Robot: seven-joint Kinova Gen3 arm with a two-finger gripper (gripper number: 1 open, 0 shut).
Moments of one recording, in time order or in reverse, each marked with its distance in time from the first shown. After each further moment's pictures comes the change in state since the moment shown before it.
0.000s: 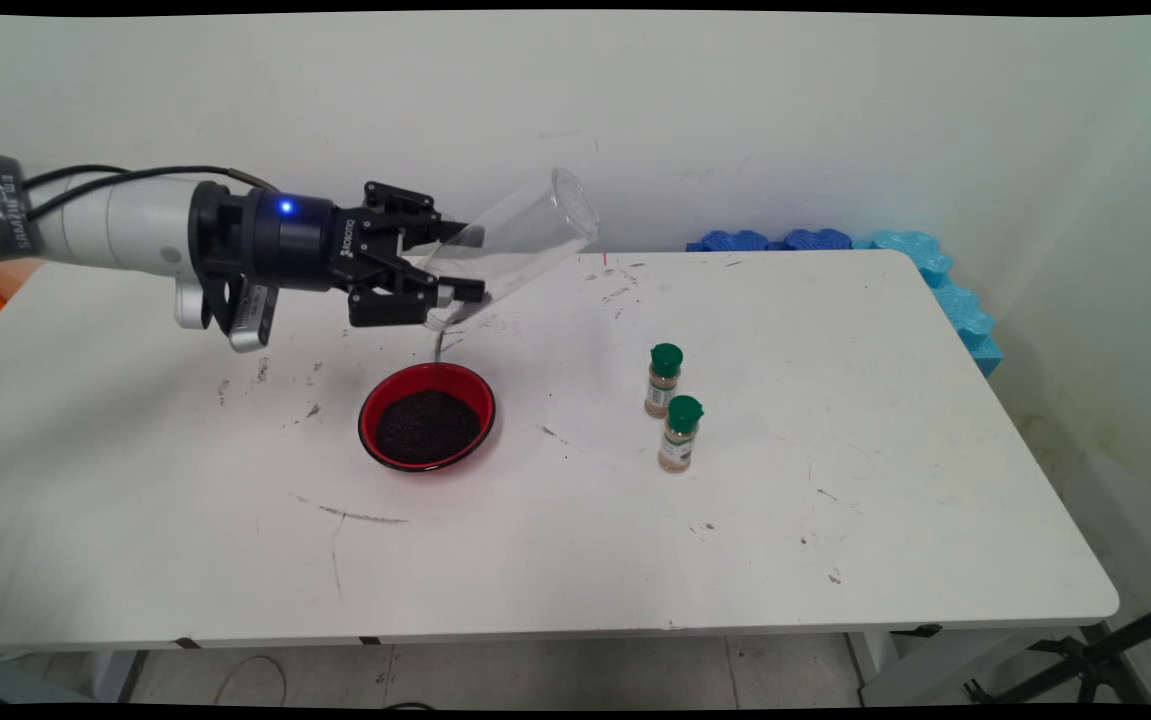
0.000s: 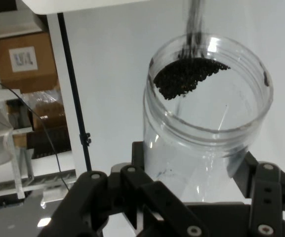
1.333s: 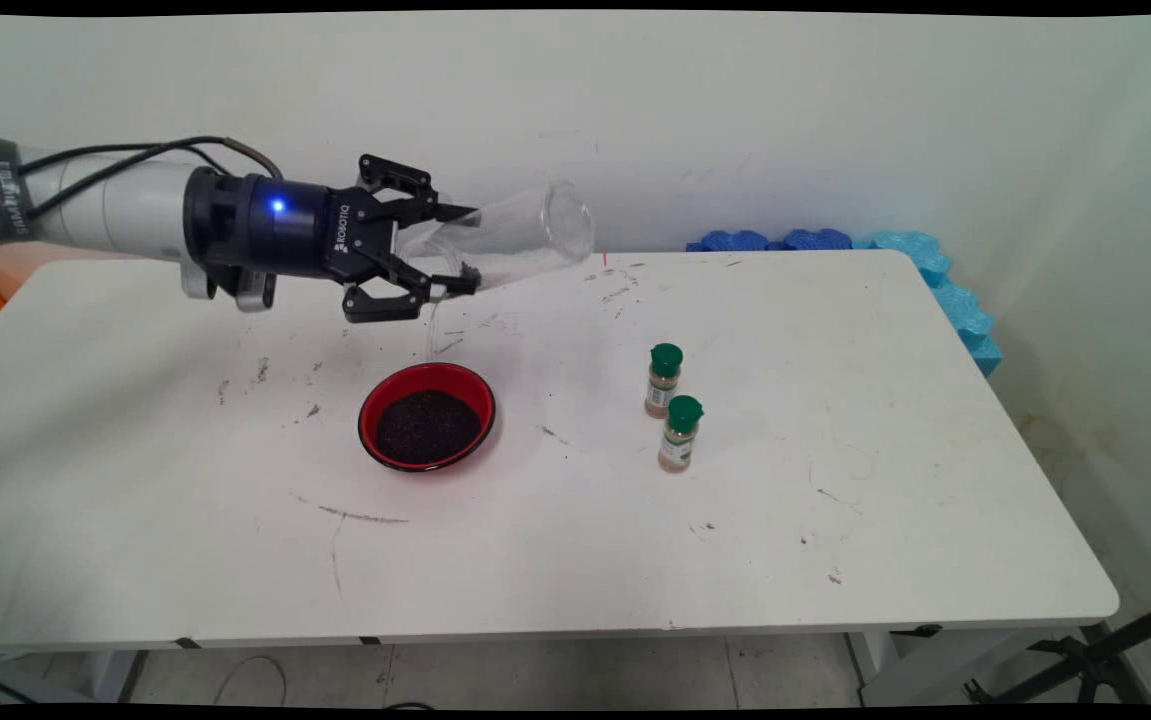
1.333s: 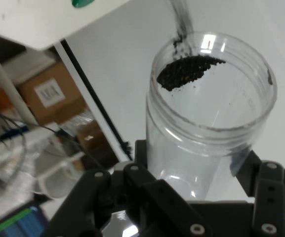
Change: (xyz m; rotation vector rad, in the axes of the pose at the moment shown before) arm -0.002 0.014 -0.004 0.028 -0.006 0.375
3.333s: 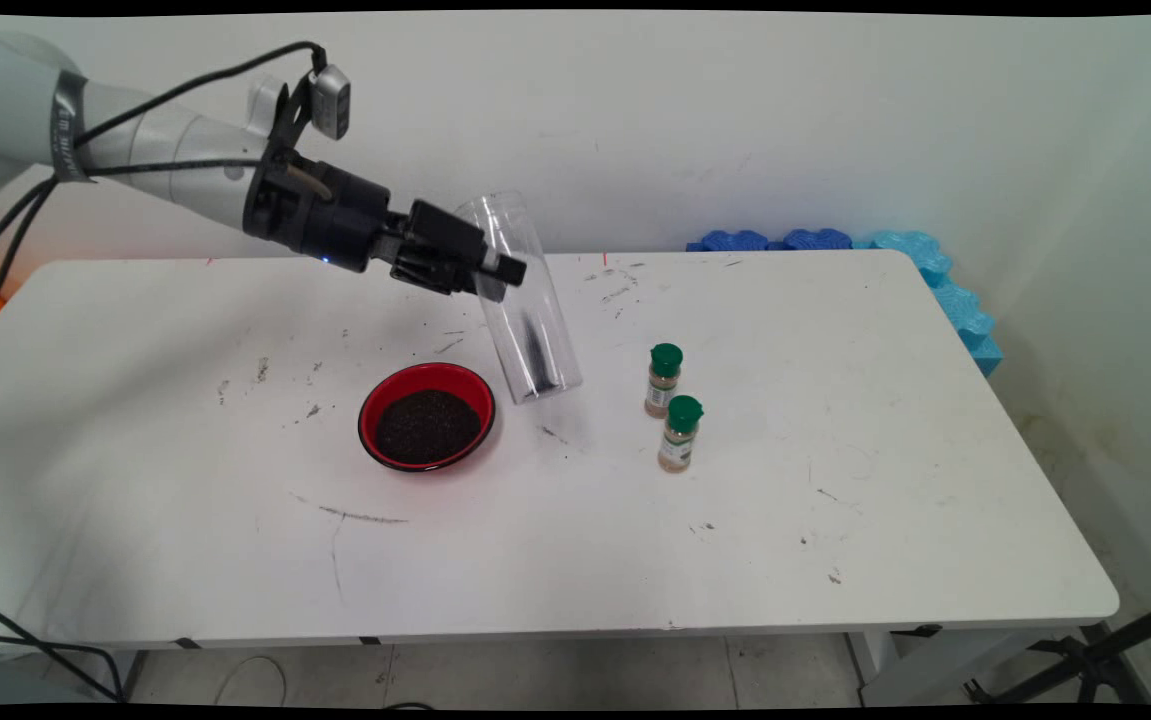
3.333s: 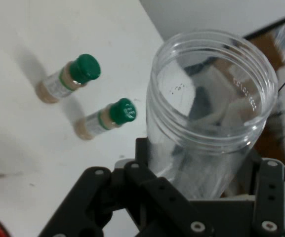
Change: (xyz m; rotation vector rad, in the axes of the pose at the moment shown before) arm -0.020 0.040 0.045 0.294 -0.067 1.658
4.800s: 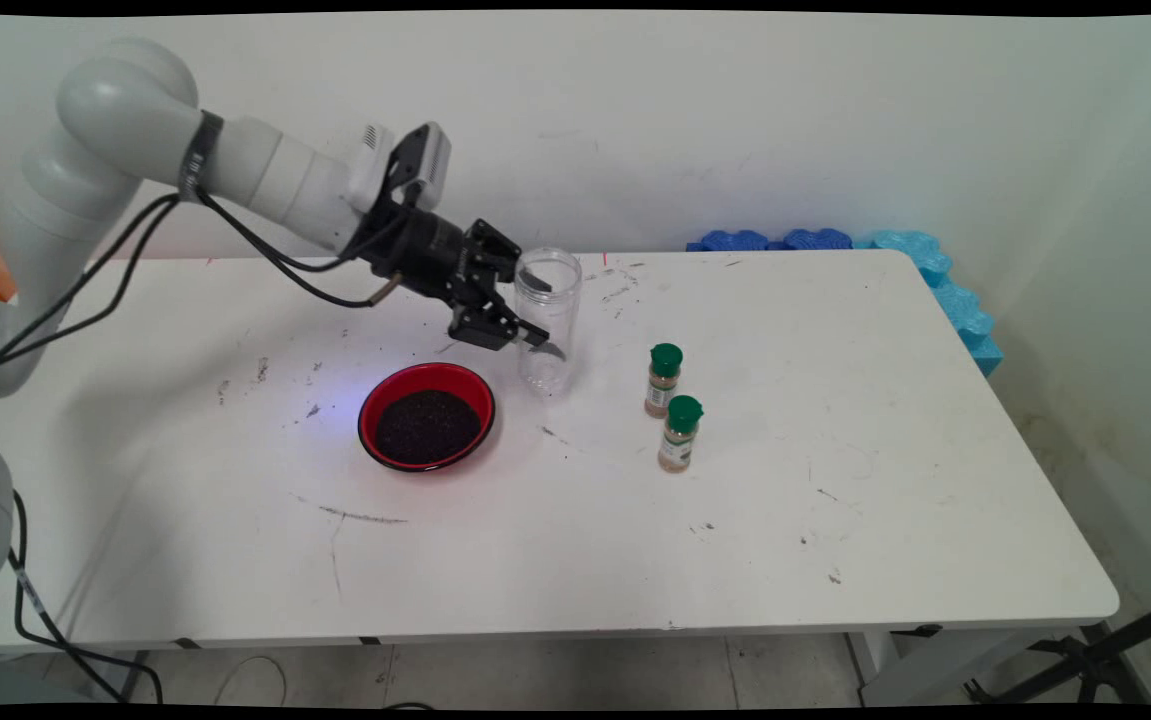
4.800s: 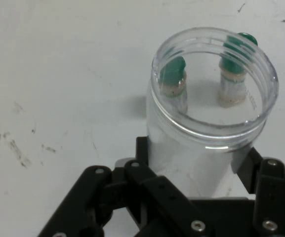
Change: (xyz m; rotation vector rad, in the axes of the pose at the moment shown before) arm 0.021 -0.021 0.071 0.210 -0.164 1.124
